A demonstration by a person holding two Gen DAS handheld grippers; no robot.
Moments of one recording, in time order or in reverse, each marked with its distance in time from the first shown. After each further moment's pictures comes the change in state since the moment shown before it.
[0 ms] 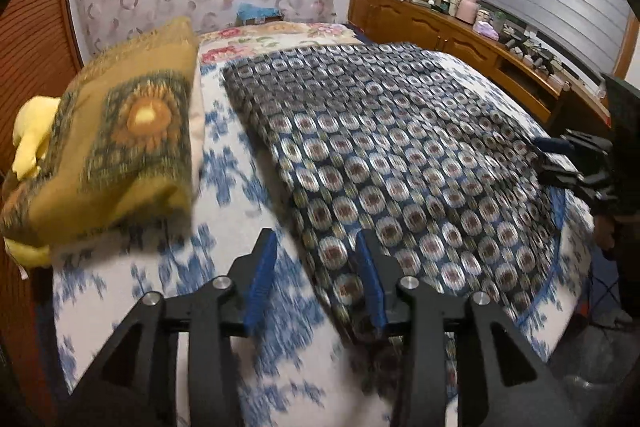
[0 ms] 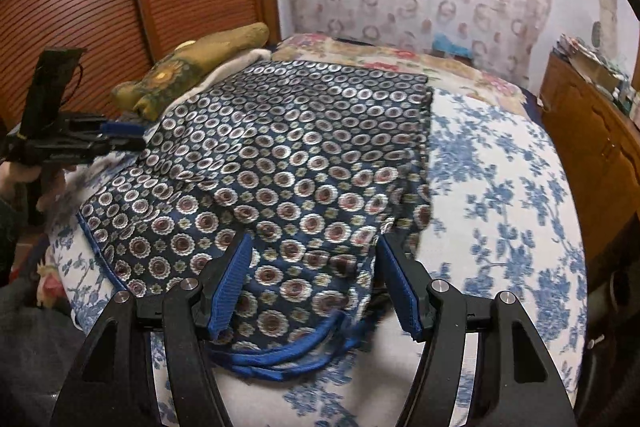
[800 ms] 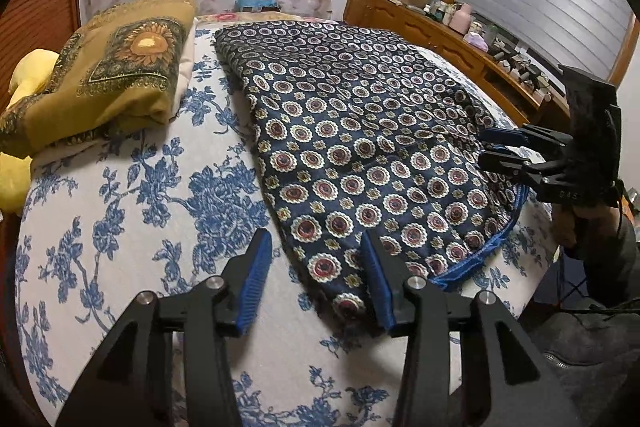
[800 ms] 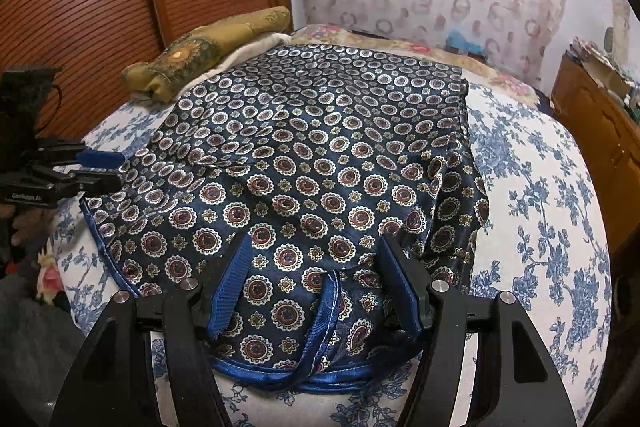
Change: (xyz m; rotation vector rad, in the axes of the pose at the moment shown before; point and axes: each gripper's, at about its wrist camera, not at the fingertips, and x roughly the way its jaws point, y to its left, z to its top) left arm -0.015 -0.020 -0.046 -0.092 -0.003 -0.082; right arm 0.019 0.024 -0.004 -0.029 0.027 0.025
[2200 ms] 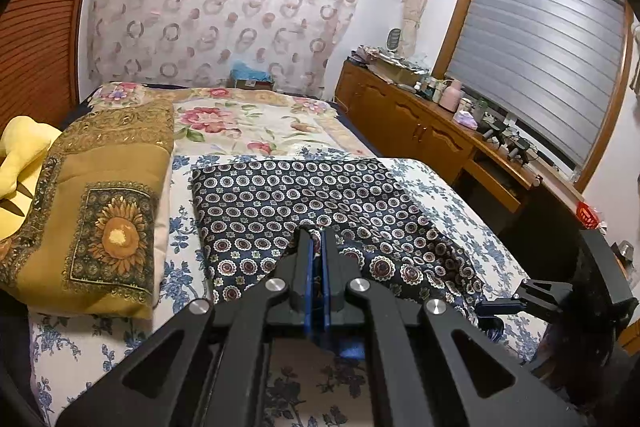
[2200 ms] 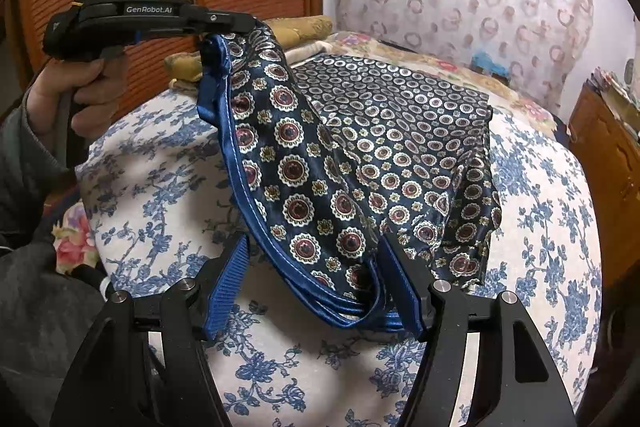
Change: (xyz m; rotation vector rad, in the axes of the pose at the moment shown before) left arm -0.006 -0.004 0.115 -0.033 -0.269 -0.038; right arm -0.032 0.030 -0.005 -0.104 -0.010 0.052
